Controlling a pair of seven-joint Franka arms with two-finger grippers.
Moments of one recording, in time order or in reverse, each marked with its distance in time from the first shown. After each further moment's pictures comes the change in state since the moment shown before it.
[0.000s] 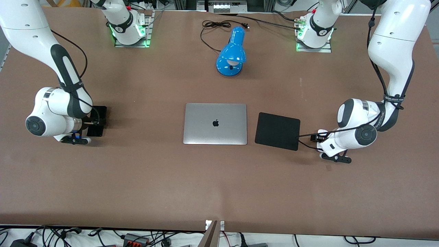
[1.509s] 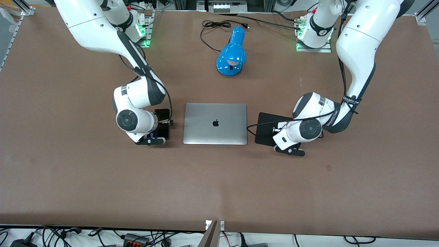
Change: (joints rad) left arm -0.168 0.045 -0.157 0.106 0.000 -0.133 -0.284; right arm 0.402 0.047 0.122 0.114 0.105 0.067 0.374
